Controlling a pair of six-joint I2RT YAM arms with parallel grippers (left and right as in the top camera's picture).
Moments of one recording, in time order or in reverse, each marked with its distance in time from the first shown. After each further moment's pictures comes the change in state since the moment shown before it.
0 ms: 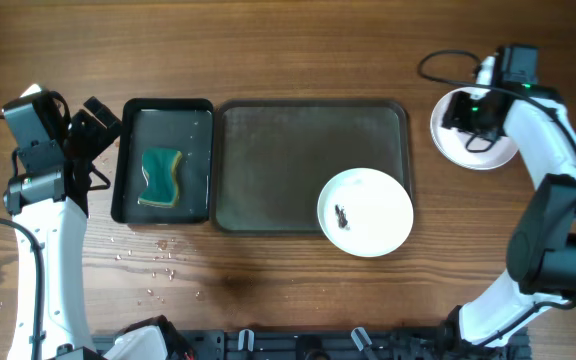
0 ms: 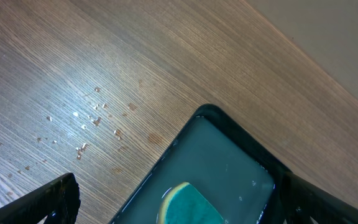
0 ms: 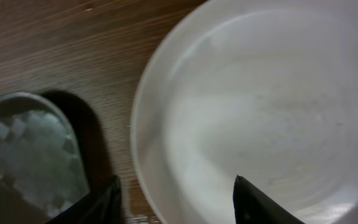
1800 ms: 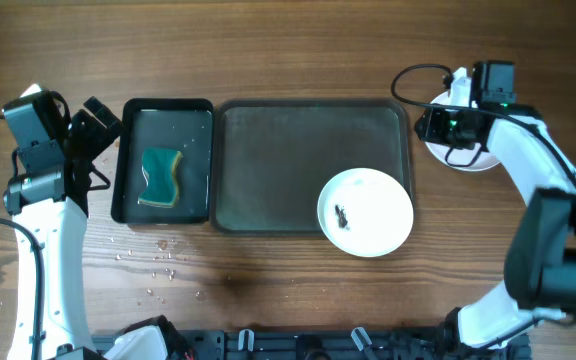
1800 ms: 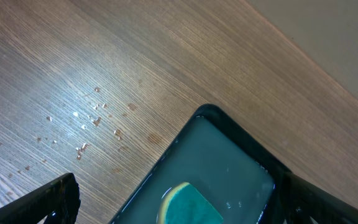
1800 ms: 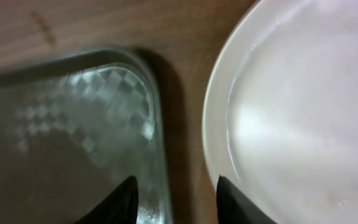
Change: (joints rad) left arm 0.000 0.000 0.000 0.000 0.000 0.000; right arm 0.046 -0.098 -0.154 0.084 -0.191 0.002
